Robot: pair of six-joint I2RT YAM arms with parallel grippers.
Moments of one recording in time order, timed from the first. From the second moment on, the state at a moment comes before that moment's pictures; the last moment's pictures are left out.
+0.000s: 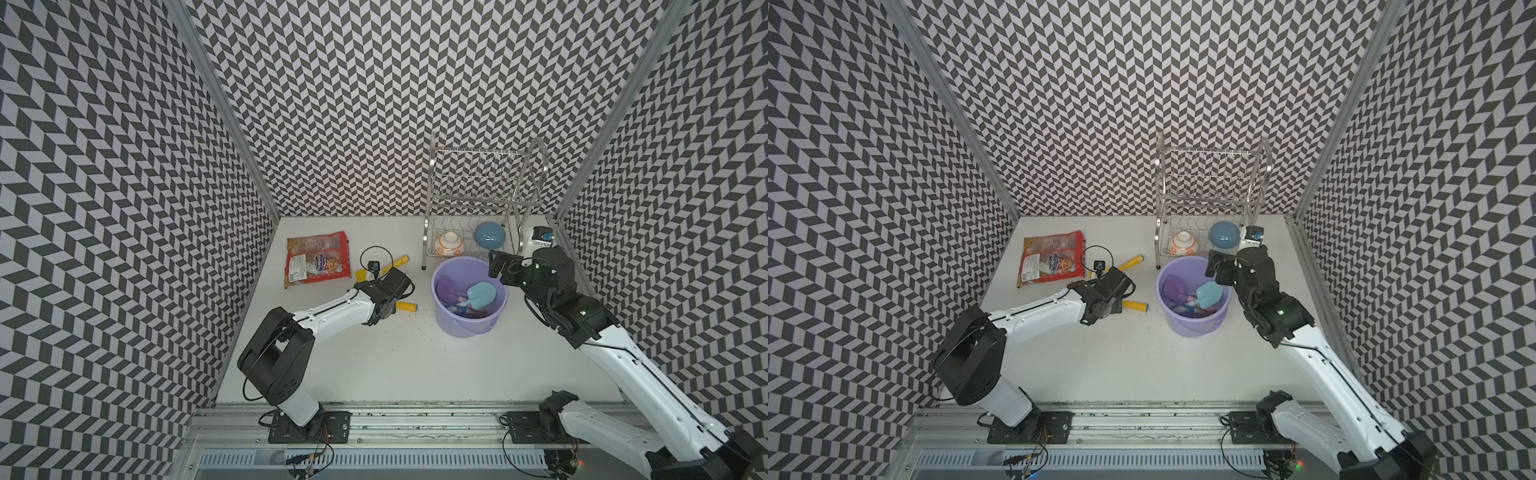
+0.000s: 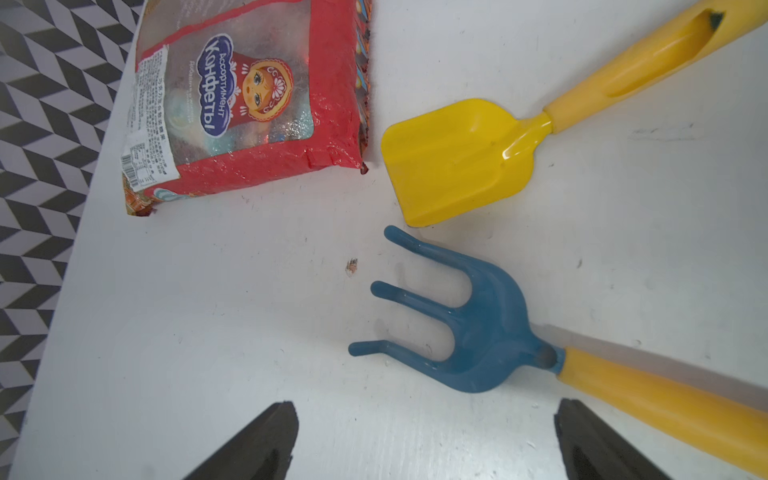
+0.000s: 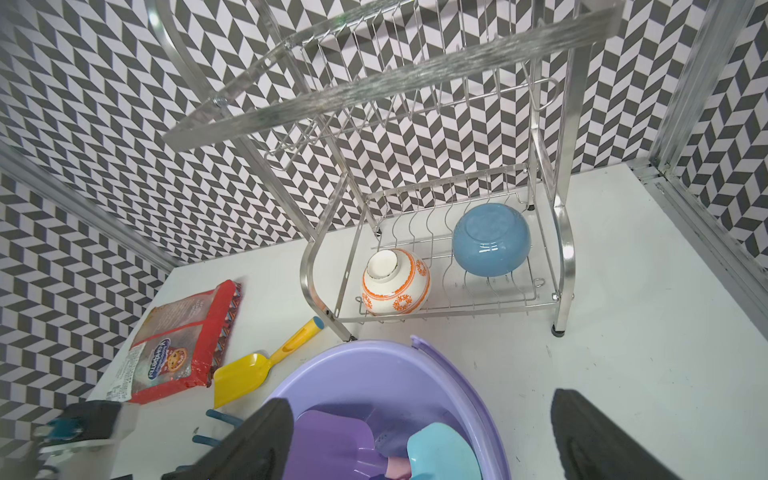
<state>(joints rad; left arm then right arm) -0.69 1.59 1.03 -0.65 -0.60 -0.65 0.44 1.01 0.99 -0.41 0.28 0.43</state>
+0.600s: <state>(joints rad) -0.67 1.75 1.11 -0.55 -0.38 -1.01 0.44 0.91 1.00 -0.48 0.26 0.40</state>
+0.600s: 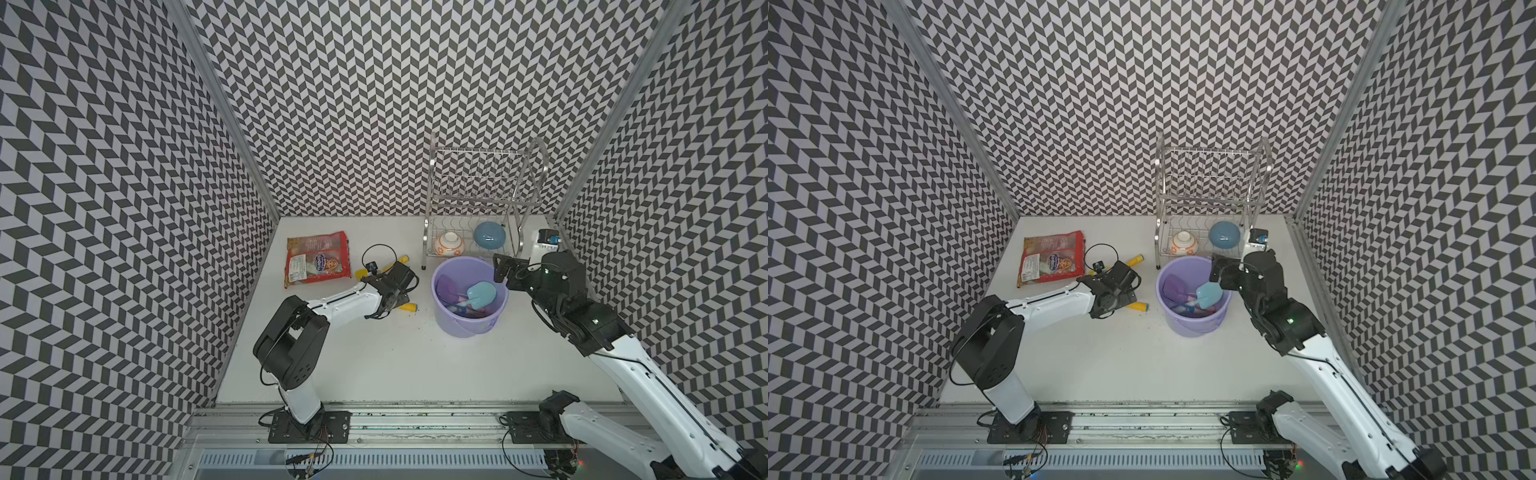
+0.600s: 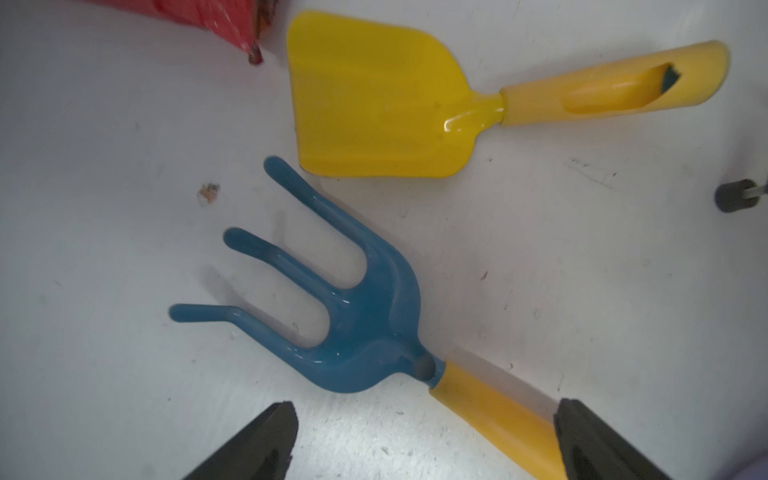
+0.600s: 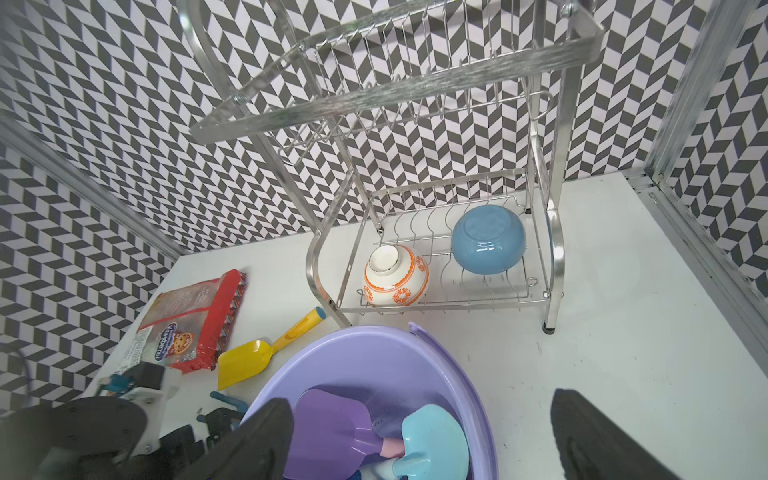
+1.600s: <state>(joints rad) -0.62 1.76 1.01 -0.59 -0.37 -1.01 0.44 0.87 1.00 -0.52 0.21 0.43</state>
